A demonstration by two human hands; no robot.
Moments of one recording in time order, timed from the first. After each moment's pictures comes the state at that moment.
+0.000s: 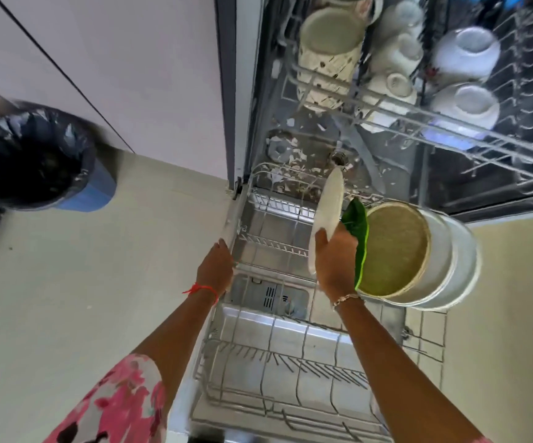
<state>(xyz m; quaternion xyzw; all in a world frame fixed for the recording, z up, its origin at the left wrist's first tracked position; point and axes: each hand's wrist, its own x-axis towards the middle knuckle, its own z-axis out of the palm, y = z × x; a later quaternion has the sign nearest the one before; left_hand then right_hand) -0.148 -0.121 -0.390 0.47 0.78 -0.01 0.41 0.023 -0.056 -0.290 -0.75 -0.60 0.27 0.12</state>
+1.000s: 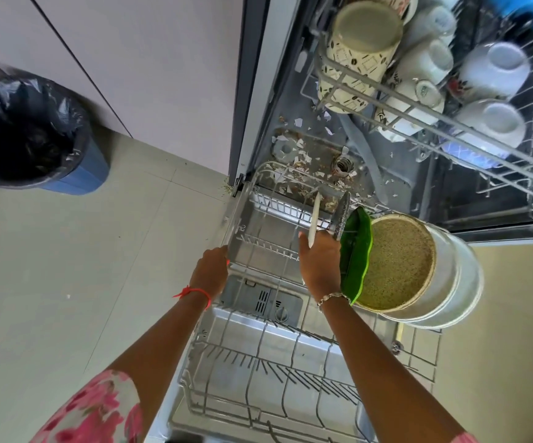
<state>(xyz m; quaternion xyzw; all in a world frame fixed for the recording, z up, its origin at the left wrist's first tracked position) -0.151 -0.125 -0.409 0.46 0.78 0.08 0.42 0.013 -0.049 -0.334 -0.71 -0.67 0.23 -0.01</state>
